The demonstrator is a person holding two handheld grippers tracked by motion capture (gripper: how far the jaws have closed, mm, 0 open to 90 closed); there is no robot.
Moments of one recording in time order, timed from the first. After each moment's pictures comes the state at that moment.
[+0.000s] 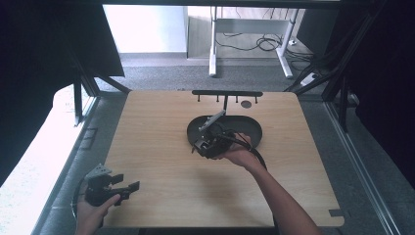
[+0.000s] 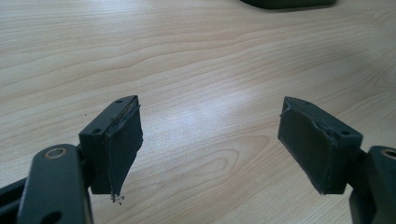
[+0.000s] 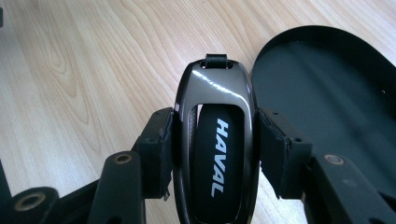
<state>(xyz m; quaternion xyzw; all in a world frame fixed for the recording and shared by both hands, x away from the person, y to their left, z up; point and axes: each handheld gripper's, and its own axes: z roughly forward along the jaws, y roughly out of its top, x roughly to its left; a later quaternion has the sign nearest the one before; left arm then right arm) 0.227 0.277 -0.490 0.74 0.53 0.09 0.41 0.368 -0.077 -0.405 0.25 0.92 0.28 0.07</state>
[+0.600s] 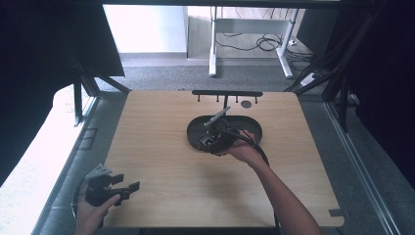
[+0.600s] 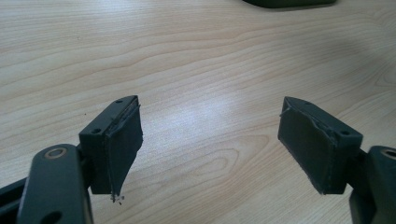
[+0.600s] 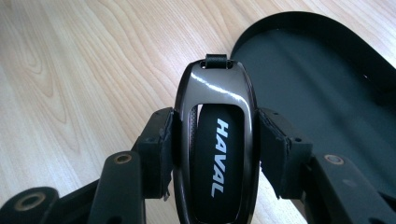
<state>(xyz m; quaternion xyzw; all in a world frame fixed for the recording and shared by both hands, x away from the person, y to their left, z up) 0.227 0.277 -0.491 0.74 0.53 0.09 0.41 0.384 -0.089 -0.410 0.28 0.92 0.28 0.07</state>
